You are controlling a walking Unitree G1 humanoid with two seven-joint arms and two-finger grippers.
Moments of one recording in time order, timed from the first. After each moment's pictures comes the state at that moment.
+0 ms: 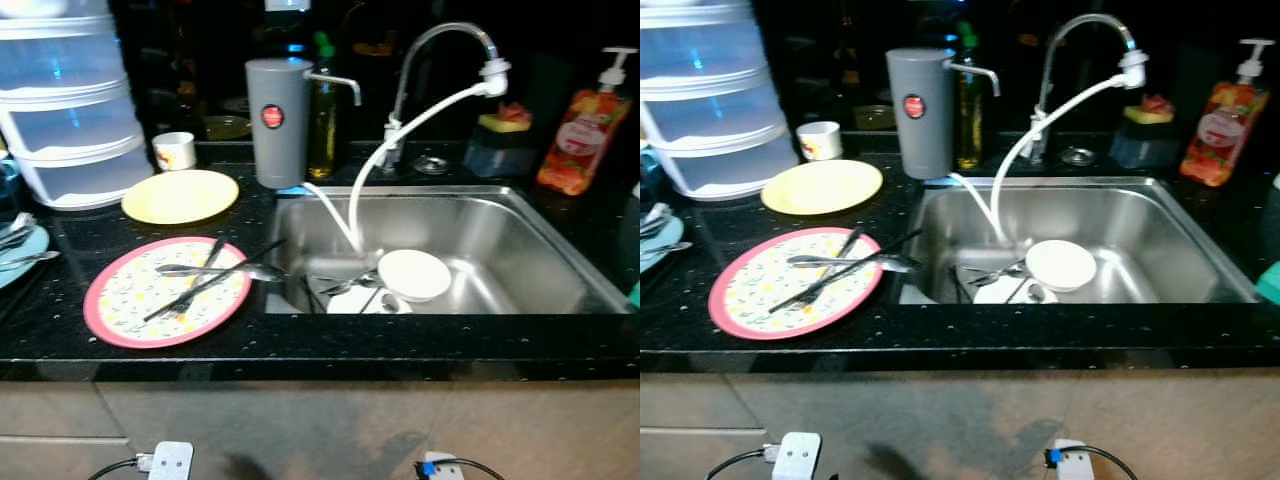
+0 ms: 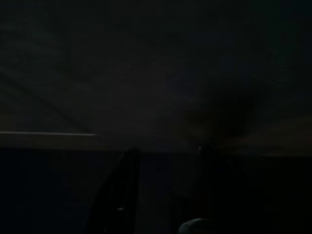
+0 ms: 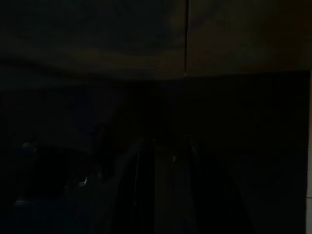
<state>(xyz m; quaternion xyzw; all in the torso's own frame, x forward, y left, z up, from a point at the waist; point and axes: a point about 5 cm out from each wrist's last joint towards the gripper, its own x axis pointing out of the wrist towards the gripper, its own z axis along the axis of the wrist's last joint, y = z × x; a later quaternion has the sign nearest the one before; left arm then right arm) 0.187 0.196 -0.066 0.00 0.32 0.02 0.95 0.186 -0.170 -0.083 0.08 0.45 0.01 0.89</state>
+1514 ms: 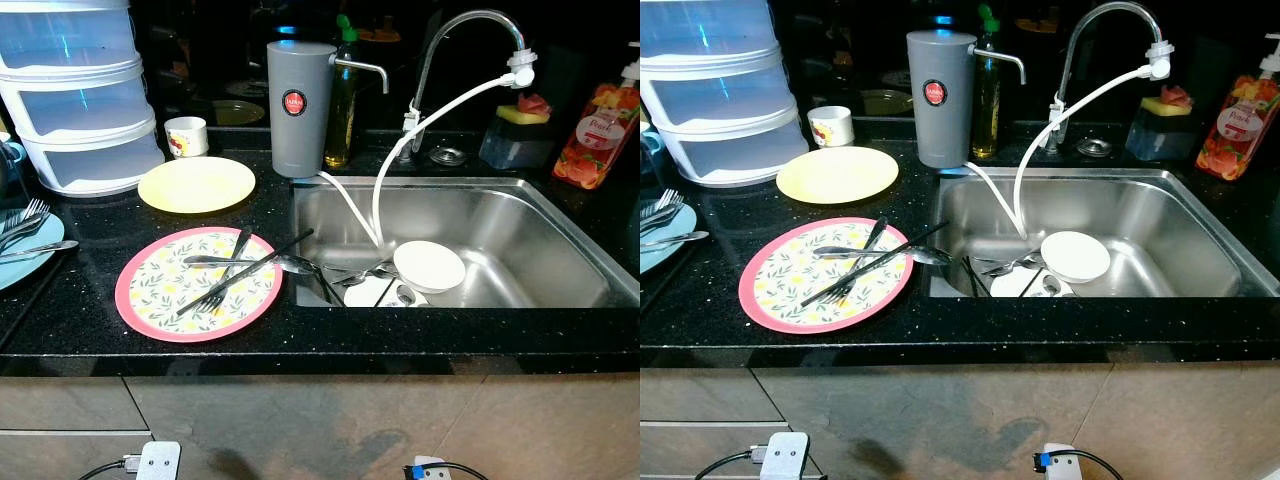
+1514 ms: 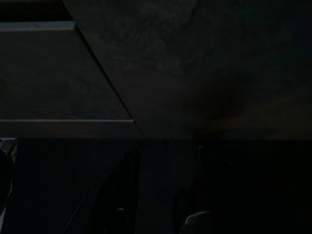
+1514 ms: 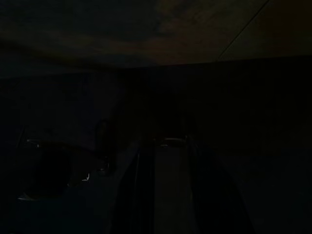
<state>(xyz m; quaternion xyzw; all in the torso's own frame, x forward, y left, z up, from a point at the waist) 0.189 0.200 -0.066 0.00 0.32 0.02 0.95 0.187 -0.172 -0.083 0.07 0.45 0.01 0.89</state>
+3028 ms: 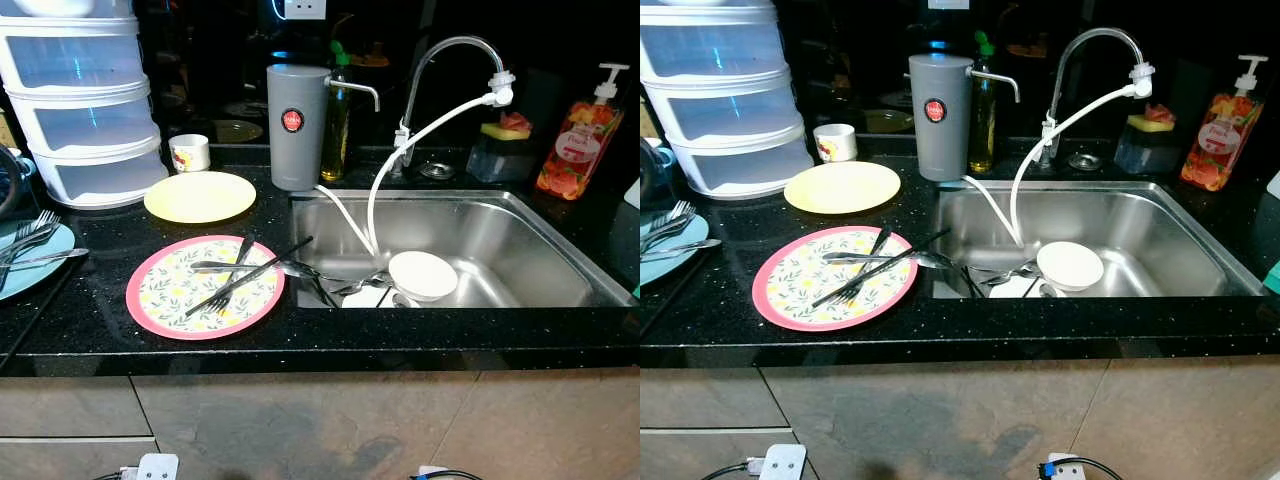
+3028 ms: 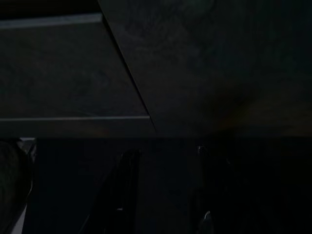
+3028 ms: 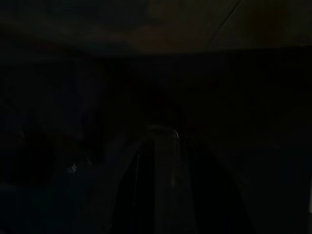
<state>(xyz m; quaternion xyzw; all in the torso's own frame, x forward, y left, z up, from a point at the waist) 0.181 0.202 -0.072 0.03 0.34 0.04 0.94 0.174 -0.180 -0.089 0.03 0.49 0.01 0.87</state>
